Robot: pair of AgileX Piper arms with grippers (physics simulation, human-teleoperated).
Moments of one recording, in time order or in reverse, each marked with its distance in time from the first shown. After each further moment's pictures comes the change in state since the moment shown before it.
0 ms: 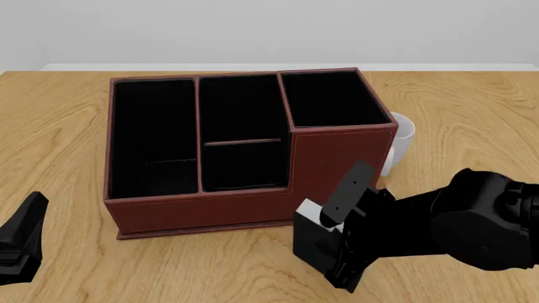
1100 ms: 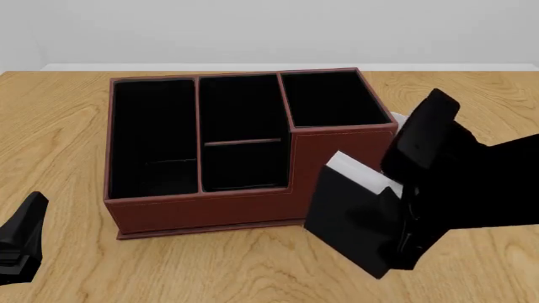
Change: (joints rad) left arm 0.000 0.000 0.000 0.000 0.000; right arm 0.034 -0.297 -0.246 0.437 0.011
